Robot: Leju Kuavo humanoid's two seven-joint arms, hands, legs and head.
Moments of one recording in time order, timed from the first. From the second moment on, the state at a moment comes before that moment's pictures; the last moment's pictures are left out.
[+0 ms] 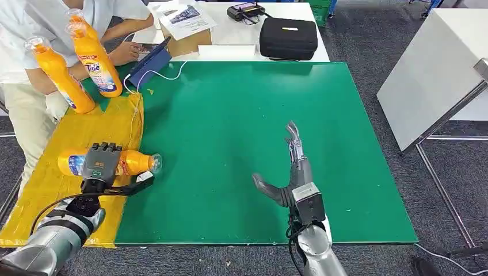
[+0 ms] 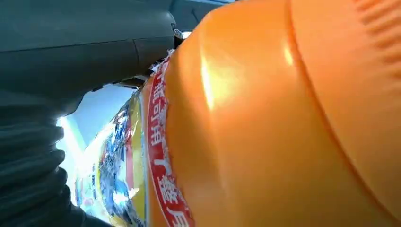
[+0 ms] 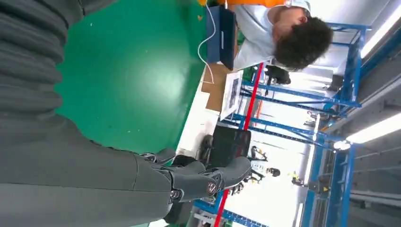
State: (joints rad) left arm -0.63 0.25 -0.52 -0.46 -1.49 0.70 0.31; right arm -0.08 0.14 0.32 -1.46 0.19 -0.22 -0.48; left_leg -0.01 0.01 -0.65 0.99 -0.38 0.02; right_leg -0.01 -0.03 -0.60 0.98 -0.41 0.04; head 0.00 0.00
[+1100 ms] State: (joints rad) left arm -0.20 -0.05 -0.01 -1.13 -0.49 0.36 -0.51; right arm 0.00 0.12 0.31 -1.46 0.30 -0.24 -0.46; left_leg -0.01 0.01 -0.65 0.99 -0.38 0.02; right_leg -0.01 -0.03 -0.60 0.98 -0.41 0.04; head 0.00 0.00
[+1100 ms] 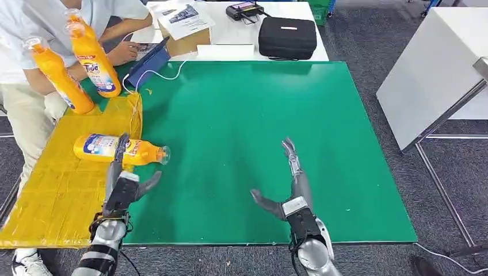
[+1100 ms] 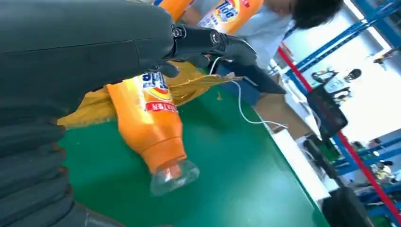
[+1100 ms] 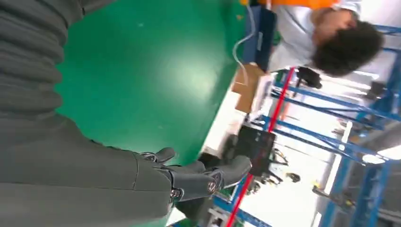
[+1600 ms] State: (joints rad) left arm 0.08 -0.05 -0.05 -1.44 -0.06 -0.13 -0.44; right arm 0.13 0.10 0.21 -1.53 0.26 -0.15 -0.45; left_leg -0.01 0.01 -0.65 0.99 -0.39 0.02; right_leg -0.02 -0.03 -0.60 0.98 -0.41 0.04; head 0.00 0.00
